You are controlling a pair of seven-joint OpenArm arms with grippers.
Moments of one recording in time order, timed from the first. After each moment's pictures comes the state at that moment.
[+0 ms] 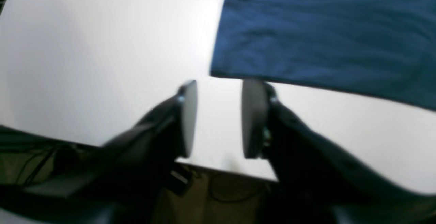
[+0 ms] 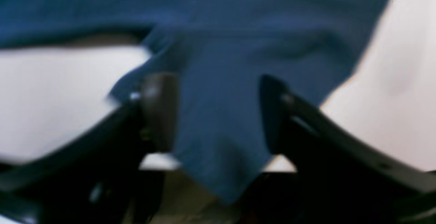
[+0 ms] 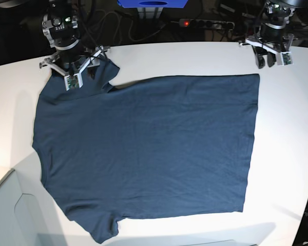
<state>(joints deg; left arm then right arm) 48.1 -12.6 -26.2 116.7 -23.5 -4.1 25.7 -33.6 5.0 3.2 124.9 -2.7 7.2 -48.2</state>
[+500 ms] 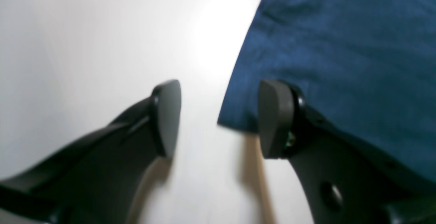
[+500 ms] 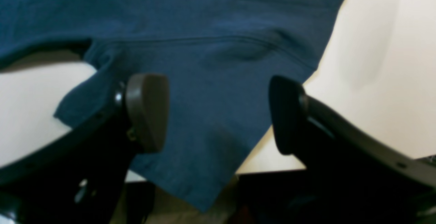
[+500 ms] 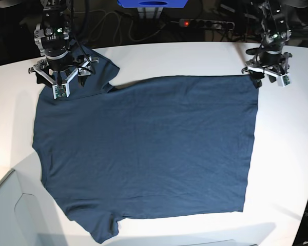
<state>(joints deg) 30.6 -12.3 -25.8 97.8 -23.6 -4.3 25.2 -30.0 5.1 6.3 122.9 -2.8 7.2 -51.8</state>
